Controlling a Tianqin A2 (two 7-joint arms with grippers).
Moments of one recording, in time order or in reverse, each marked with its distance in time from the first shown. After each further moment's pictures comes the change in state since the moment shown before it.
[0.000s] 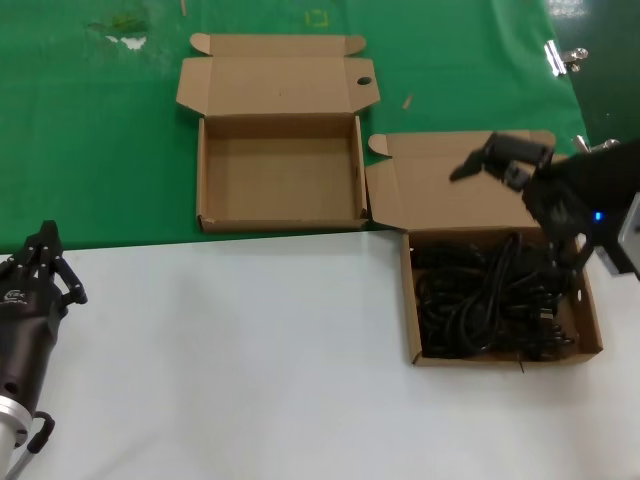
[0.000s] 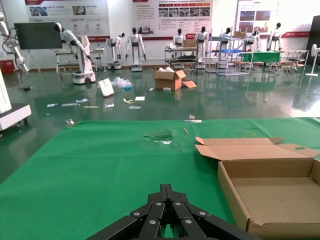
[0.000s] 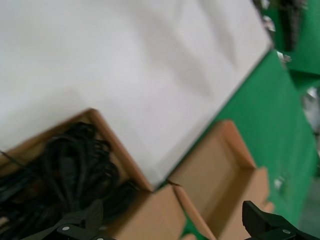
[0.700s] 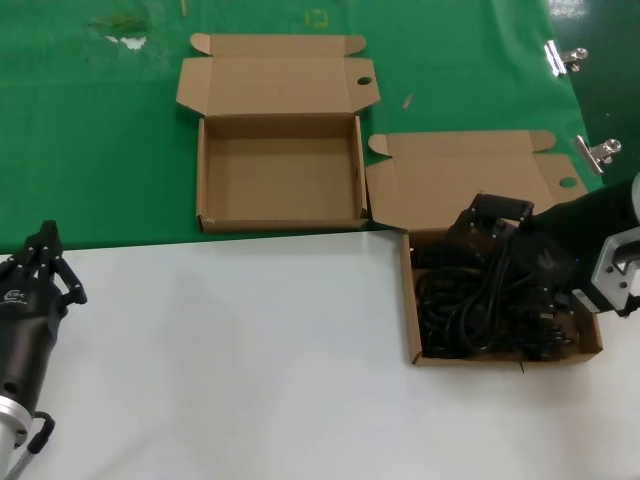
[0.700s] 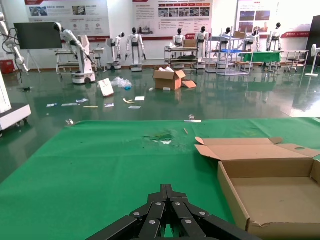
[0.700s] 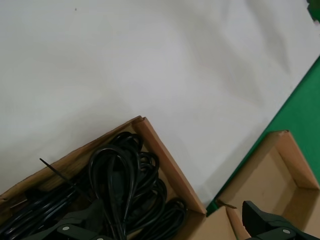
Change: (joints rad) left arm 0.000 0.000 0.000 0.000 0.000 0.000 0.000; right arm 0.004 -0.084 -0.074 -0.154 -0.094 -0.029 -0.090
